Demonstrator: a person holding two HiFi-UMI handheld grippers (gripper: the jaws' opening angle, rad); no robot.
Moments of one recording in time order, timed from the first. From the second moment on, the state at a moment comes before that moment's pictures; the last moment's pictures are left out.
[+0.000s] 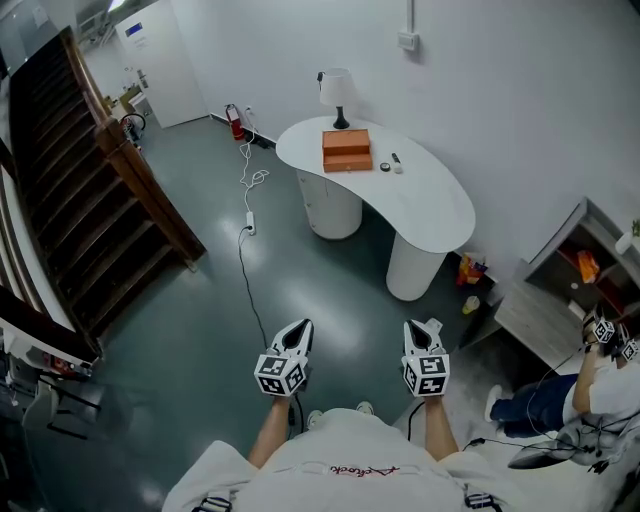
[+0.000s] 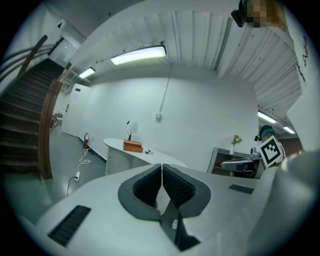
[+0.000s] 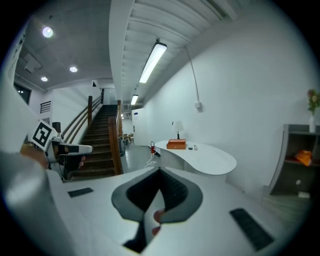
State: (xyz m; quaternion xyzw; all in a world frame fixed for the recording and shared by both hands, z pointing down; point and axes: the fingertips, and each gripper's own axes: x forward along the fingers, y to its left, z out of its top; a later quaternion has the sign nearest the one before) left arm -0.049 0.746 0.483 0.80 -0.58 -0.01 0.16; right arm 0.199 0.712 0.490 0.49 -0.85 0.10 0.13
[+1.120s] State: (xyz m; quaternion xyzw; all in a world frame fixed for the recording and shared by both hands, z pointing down) left arm 0.005 0.687 0.498 0.80 -0.58 0.00 0.16; right arm 0.233 0.641 0.501 0.47 -0.86 0.10 0.13
